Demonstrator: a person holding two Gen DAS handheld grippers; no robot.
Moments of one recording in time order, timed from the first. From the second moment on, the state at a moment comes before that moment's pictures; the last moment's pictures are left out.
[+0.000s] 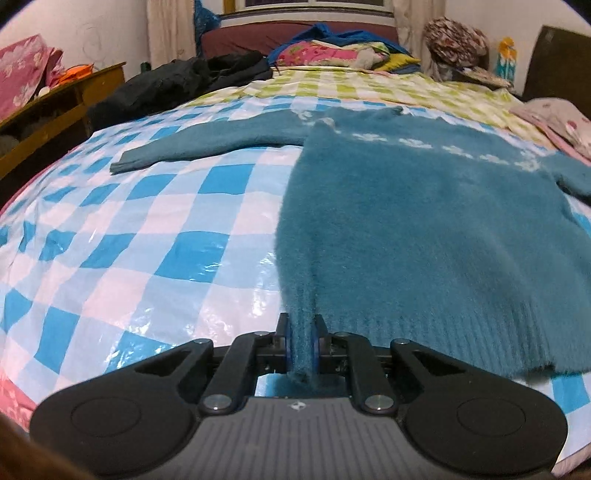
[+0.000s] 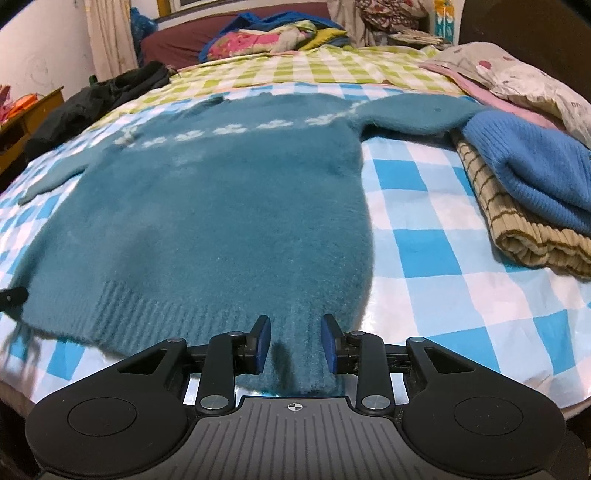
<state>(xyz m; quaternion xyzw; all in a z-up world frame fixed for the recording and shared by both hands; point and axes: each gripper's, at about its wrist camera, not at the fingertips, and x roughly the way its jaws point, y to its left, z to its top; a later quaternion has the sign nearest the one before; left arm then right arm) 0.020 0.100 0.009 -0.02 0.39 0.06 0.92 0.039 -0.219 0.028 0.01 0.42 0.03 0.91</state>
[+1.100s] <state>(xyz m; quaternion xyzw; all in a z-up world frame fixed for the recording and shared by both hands) 0.068 -0.015 0.026 0.05 0.39 -0.07 0.92 0.086 -0.261 0.040 0.10 0.40 0.07 0.91</state>
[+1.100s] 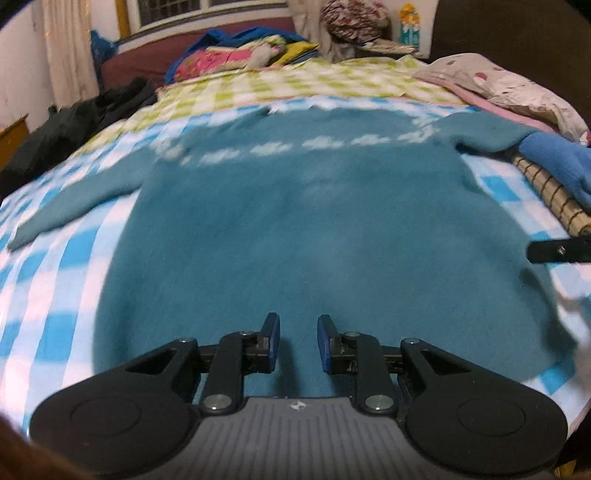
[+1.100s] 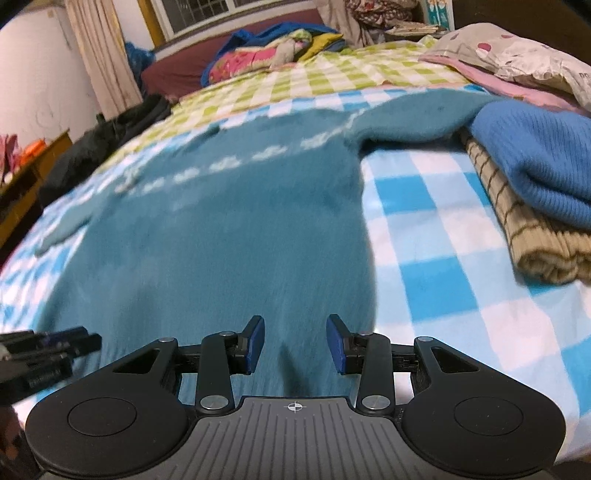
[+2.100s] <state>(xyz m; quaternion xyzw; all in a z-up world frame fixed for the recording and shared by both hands) 0.228 -0.171 0.048 0.01 0.32 -0.18 0.93 0.267 -0.515 0.063 0.37 0.28 -0.19 0.86</state>
